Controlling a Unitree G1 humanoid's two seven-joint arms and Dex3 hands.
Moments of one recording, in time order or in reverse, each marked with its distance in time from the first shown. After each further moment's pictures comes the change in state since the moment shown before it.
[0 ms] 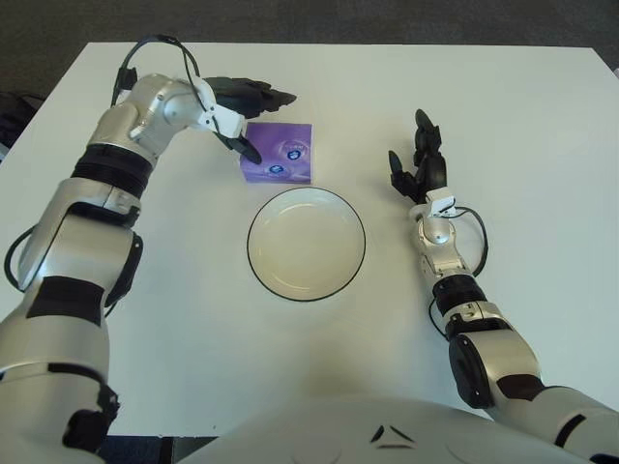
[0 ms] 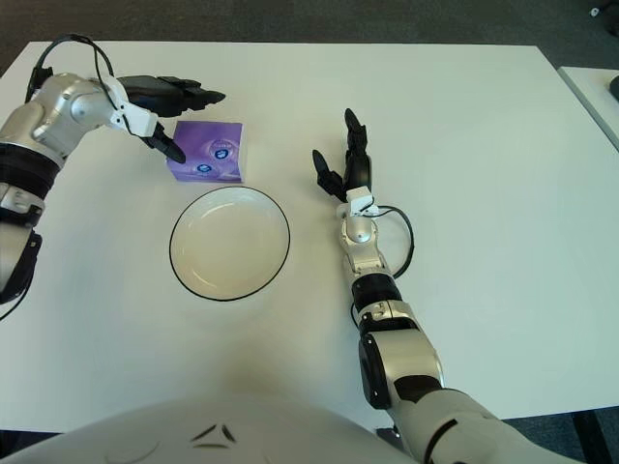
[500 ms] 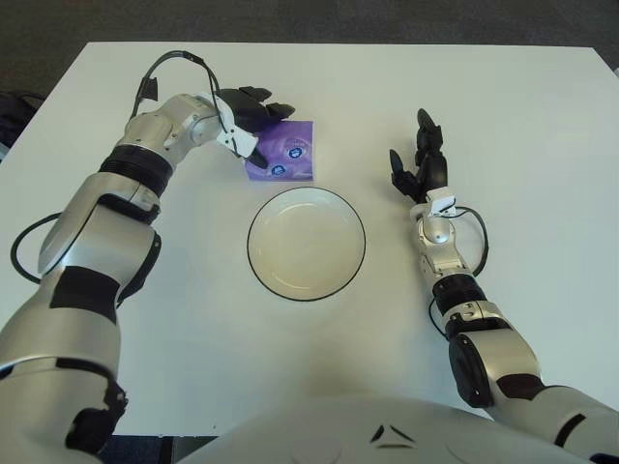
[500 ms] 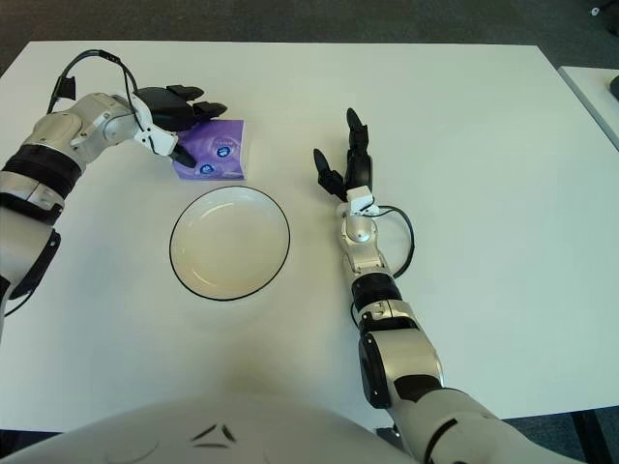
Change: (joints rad) left arm -0.062 -0.055 -0.139 0.172 0.189 0.018 0.227; right arm -0.001 0.000 -0.001 0.000 0.000 0.000 -0.013
